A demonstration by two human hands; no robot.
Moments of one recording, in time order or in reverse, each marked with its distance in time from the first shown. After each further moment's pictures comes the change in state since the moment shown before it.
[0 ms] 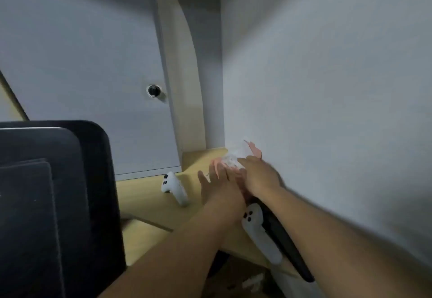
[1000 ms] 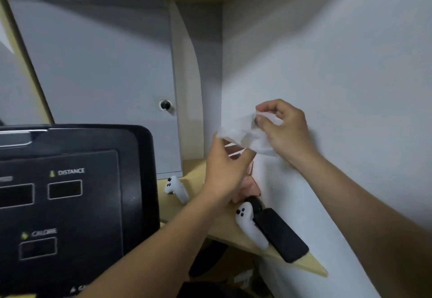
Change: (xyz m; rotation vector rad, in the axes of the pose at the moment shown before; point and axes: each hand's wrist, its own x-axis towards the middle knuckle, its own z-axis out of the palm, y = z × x) left_hand -0.109 -0.005 -0.094 -1.625 0.548 0.242; right_hand -0.085 -0.066 -0.198 0.765 0.541 -0.130
